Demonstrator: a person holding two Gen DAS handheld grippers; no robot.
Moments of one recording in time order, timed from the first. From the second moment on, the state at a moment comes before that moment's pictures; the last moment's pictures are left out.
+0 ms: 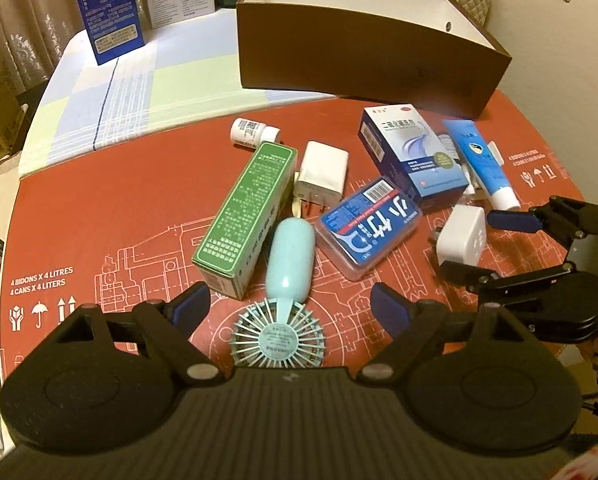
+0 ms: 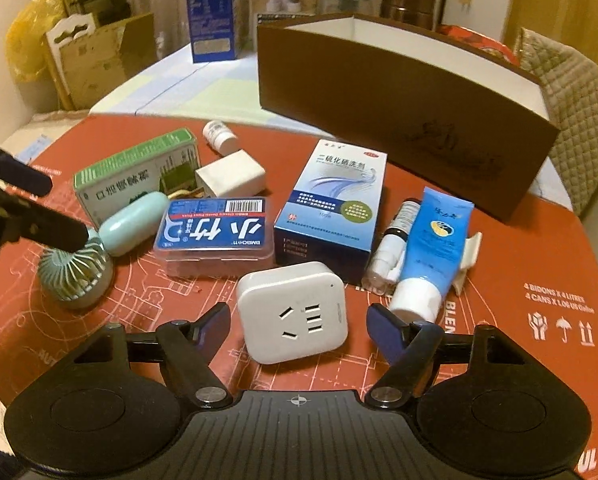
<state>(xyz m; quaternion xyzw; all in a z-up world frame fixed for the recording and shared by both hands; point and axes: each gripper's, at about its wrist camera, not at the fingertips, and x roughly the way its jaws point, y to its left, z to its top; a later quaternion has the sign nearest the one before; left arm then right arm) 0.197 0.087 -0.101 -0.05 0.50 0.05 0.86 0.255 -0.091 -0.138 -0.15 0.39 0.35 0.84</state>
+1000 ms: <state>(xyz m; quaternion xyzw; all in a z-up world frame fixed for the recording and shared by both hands) 0.259 0.130 -0.102 0.02 0.51 -0.05 0.86 0.254 -0.110 -0.108 -0.04 0.43 0.24 0.87</state>
